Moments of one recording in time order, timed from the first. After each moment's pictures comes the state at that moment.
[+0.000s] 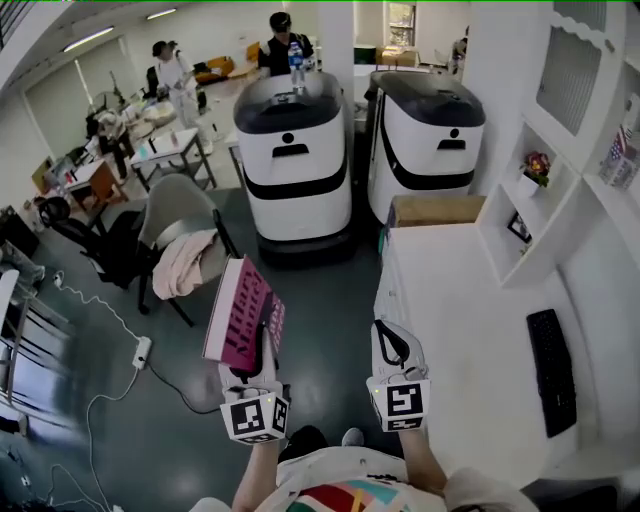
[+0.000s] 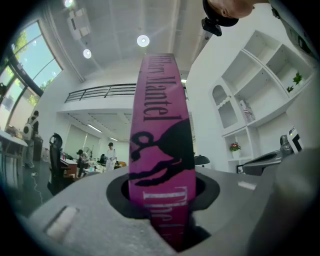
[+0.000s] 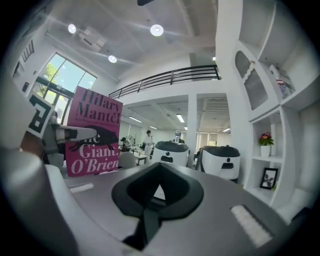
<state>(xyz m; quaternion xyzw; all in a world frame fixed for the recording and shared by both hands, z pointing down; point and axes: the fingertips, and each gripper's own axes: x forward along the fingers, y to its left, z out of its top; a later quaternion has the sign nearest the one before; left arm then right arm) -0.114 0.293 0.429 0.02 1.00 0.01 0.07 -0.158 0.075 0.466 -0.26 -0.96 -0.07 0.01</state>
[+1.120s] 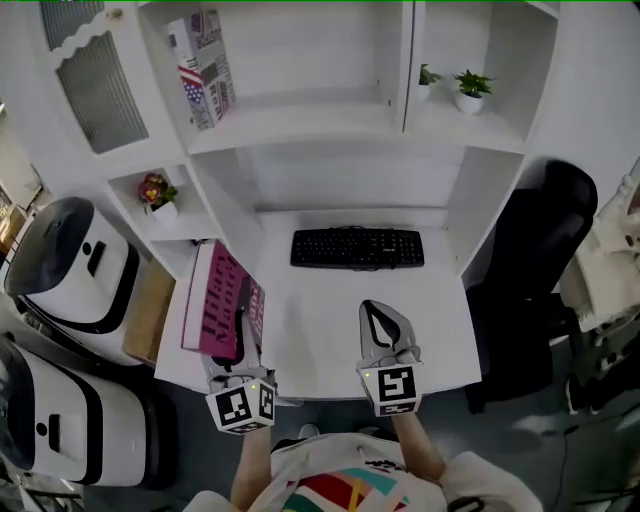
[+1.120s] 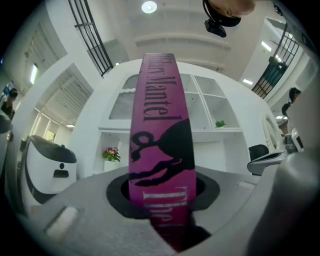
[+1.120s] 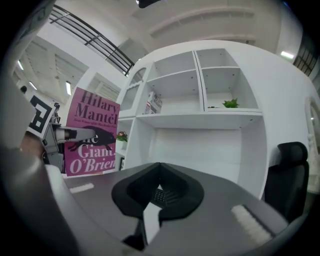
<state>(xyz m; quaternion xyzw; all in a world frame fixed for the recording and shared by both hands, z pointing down) -0.269 -0.183 0.401 -0.65 0.76 0.08 0.07 -0.043 -0.248 0.429 0.47 -0.88 -0.08 0.04</state>
